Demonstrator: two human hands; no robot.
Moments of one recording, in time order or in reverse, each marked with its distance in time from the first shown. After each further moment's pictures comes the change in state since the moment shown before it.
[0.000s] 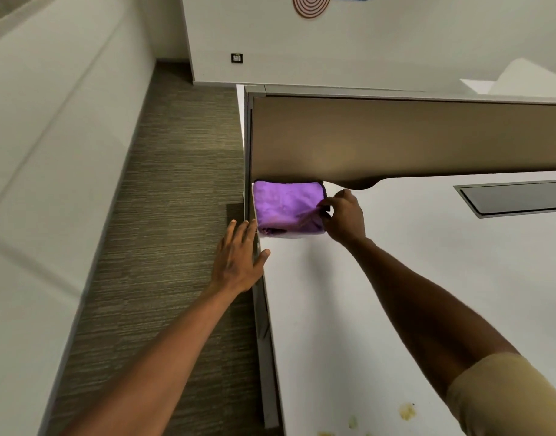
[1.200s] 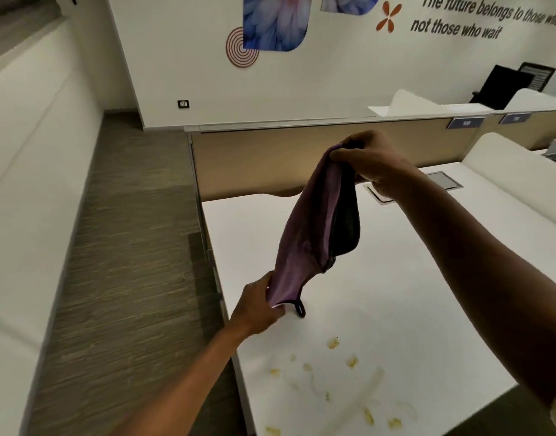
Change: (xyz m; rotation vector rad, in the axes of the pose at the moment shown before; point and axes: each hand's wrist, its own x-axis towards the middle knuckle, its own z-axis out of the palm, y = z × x) left_hand -0.156 0.159 -0.038 -0.703 -0.306 0.176; right_hand -0.128 -0.039 -0.314 0.602 0.061 0.174
